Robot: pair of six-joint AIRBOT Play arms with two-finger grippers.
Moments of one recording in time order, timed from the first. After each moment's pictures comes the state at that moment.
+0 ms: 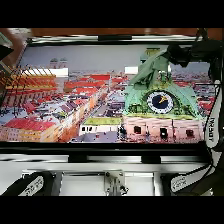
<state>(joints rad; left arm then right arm) 0.22 -1.01 1.63 0.89 -1.25 -1.42 -0.16 -1.76 1.90 2.21 -0.97 -1.55</state>
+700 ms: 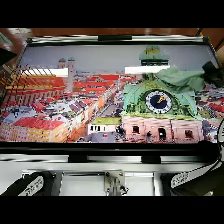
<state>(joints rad) 0.22 -1.02 1.63 0.89 -1.29 -1.42 -0.45 -1.83 1.87 1.82 -1.12 -1.27</state>
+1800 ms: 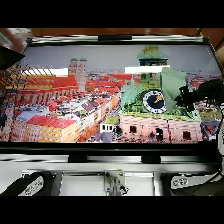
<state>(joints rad) 0.16 -1.03 1.63 0.89 -1.30 -1.37 -0.36 -1.63 1.32 1.98 -1.12 -0.93</state>
